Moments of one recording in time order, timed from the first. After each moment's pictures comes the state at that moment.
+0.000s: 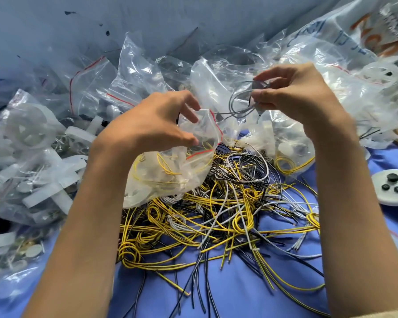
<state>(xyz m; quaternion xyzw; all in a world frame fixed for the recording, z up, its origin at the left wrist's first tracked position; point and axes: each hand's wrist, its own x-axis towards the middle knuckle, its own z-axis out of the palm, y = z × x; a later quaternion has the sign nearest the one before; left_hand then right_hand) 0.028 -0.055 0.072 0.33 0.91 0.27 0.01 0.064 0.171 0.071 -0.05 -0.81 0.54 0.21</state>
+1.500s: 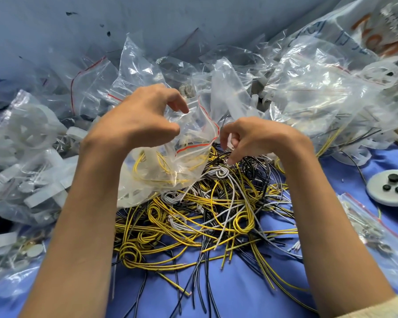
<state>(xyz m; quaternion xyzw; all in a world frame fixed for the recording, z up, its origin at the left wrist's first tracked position) 0.026 -0.065 0.079 0.28 0.94 0.21 -0.06 0.051 0.141 0.040 0.04 -0.98 0.17 -0.10</state>
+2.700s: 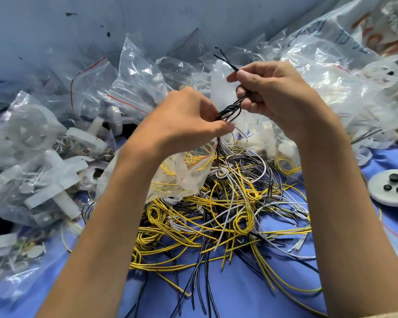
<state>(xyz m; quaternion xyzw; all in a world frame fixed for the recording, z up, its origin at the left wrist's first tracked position) 0.044 -0.027 0.075 0.33 0.90 0.30 -0.02 0.066 0.141 0.081 0.02 -0.77 0.63 0.12</state>
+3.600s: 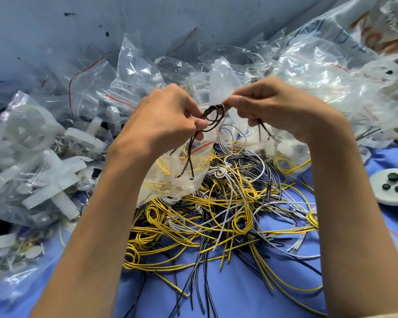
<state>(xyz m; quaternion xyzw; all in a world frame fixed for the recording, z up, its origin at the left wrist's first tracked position) 0.038 -0.038 0.072 0.25 0.92 0.31 -0.04 0.071 0.153 0.075 0.11 -0.89 0.45 0.03</state>
